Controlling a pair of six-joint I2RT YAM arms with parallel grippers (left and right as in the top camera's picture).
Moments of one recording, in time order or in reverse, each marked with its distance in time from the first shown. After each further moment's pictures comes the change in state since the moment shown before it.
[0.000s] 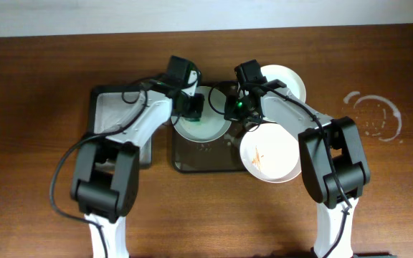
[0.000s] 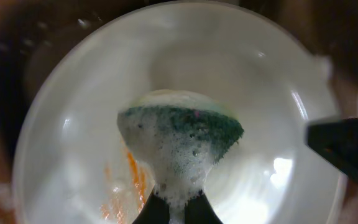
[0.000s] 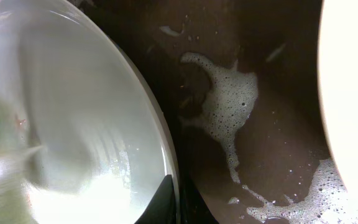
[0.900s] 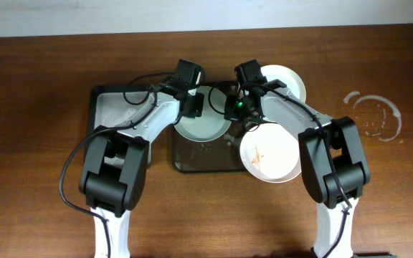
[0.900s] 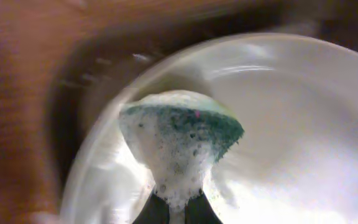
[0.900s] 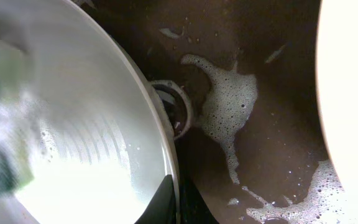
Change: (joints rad) left arm -0.018 0.056 0.011 0.072 -0.145 0.002; right arm 0.000 0.000 0.000 0.003 0.000 0.001
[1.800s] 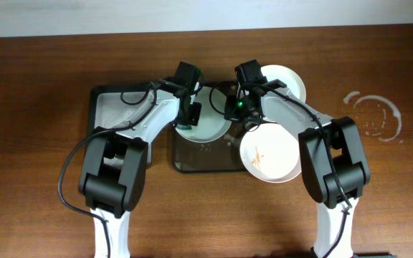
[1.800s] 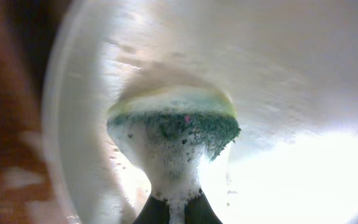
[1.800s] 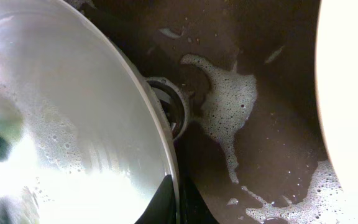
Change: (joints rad) left arm -0.003 -0.006 0.031 -0.244 -0.012 0.018; right arm -0.001 0.000 0.000 0.000 0.000 -0.003
